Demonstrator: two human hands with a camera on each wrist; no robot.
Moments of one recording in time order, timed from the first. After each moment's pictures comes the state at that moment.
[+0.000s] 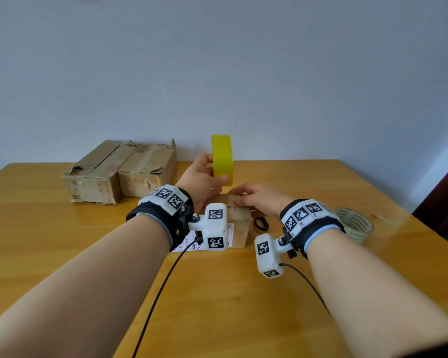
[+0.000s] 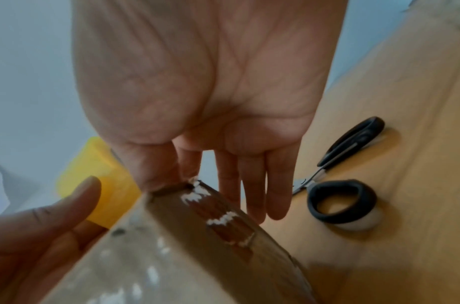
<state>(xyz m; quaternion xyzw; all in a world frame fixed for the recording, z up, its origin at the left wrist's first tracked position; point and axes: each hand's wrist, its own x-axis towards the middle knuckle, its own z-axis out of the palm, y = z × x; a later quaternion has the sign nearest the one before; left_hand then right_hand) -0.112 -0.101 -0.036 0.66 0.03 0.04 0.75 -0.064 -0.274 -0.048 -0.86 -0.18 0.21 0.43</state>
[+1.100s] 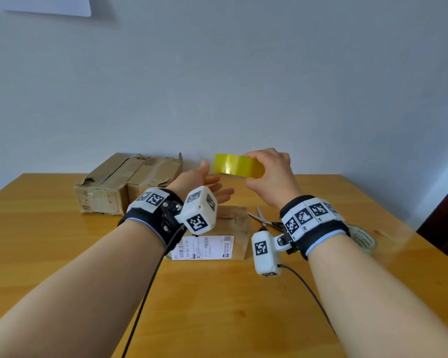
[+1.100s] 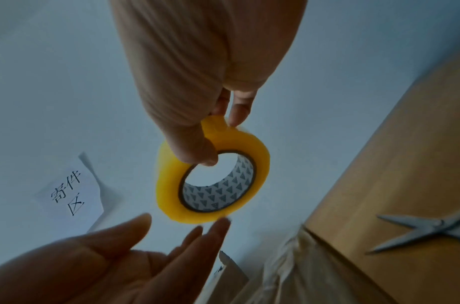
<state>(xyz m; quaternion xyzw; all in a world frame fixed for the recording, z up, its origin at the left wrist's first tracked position) -0.108 -0.076 -0.009 0.50 0.13 -0.06 0.86 -0.077 -0.263 0.016 -0.91 -0.25 -0.16 0.30</state>
